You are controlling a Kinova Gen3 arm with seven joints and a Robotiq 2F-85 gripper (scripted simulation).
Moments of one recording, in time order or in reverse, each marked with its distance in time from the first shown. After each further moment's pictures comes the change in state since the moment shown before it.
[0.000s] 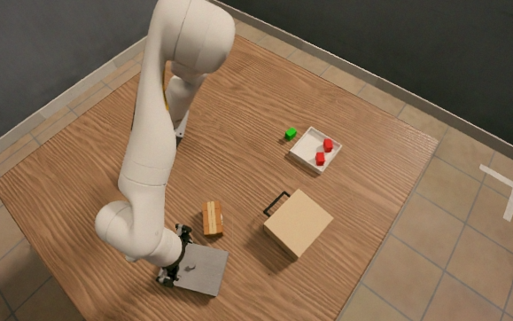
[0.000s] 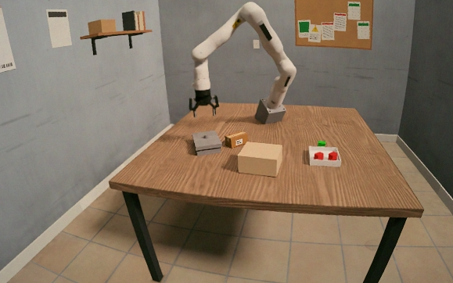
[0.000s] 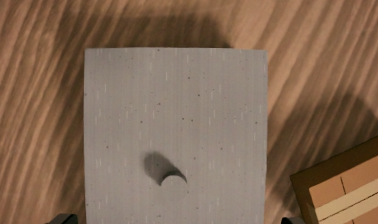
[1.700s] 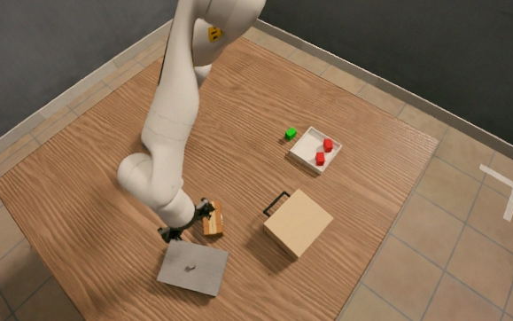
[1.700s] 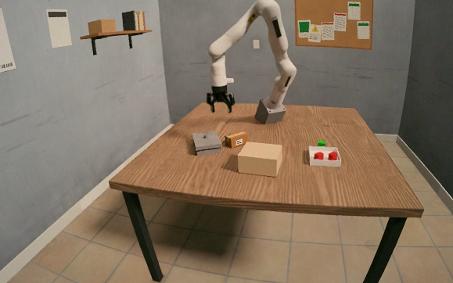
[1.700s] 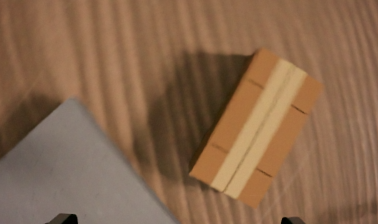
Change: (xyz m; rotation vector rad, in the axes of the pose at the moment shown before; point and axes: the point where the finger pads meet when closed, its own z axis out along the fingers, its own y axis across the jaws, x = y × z) arm -0.004 0.086 -0.010 -0.005 -0.003 0.708
